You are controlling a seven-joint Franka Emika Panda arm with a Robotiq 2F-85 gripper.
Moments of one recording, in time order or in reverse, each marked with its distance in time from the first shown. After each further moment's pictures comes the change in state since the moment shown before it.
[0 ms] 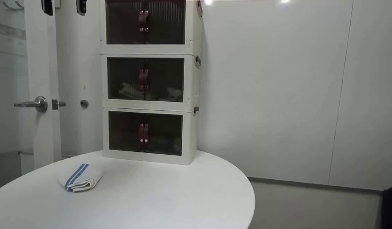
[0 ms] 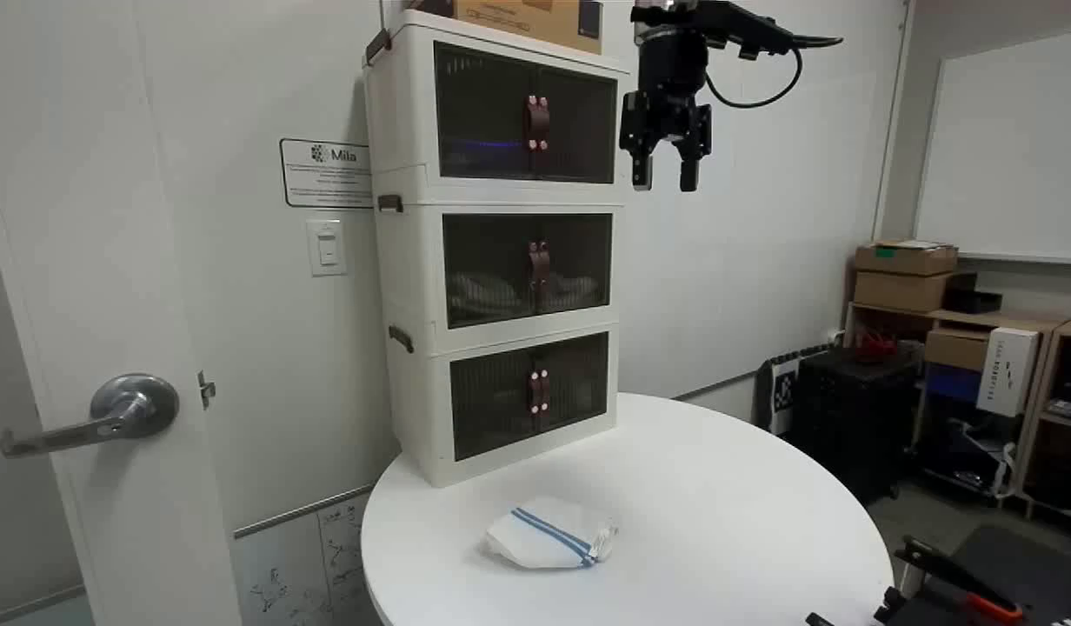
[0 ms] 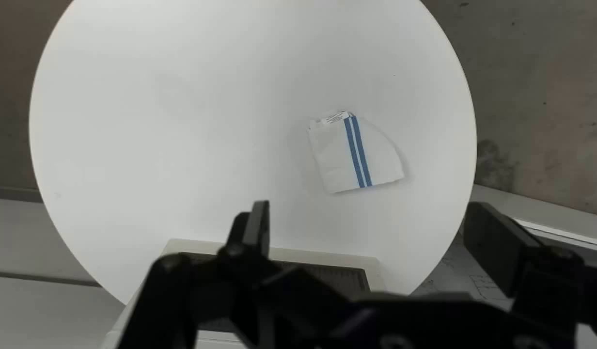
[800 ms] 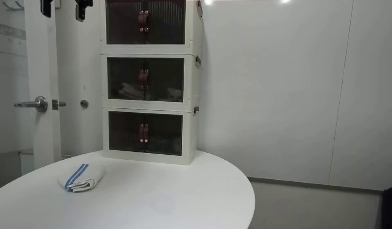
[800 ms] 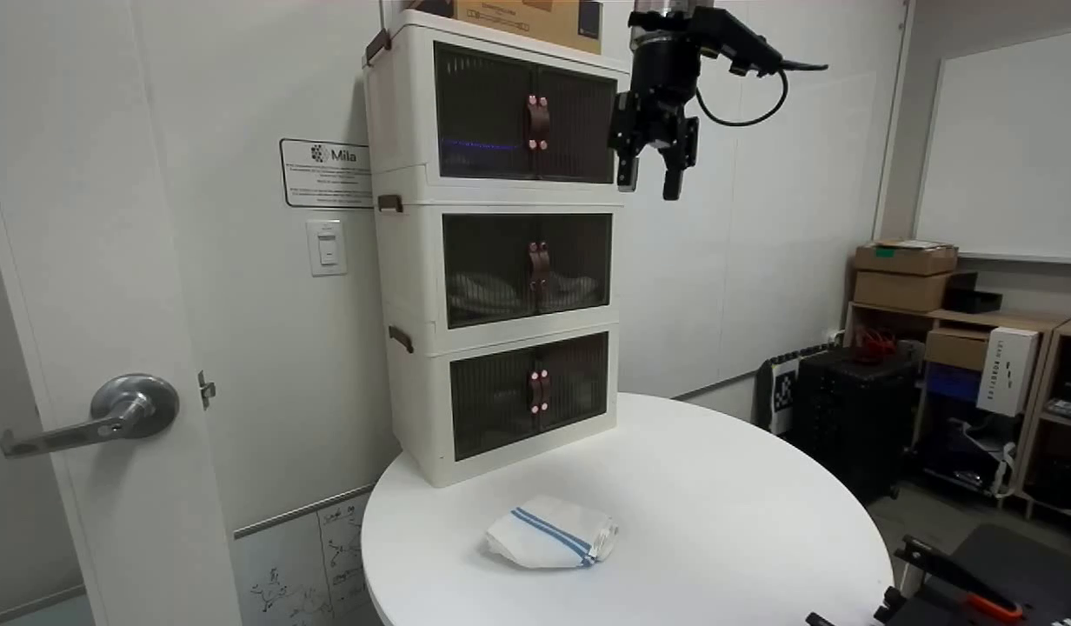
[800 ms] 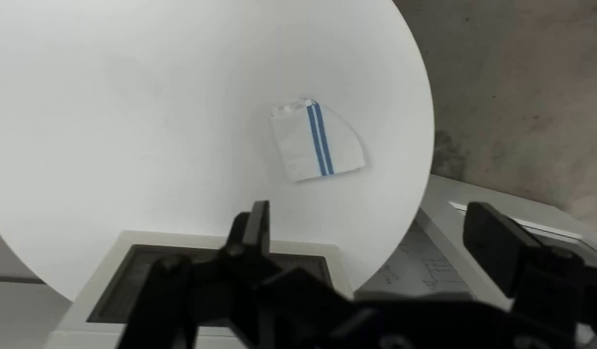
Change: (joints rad) arm 0.009 0.022 -0.029 -0.009 0.110 0.057 -0.091
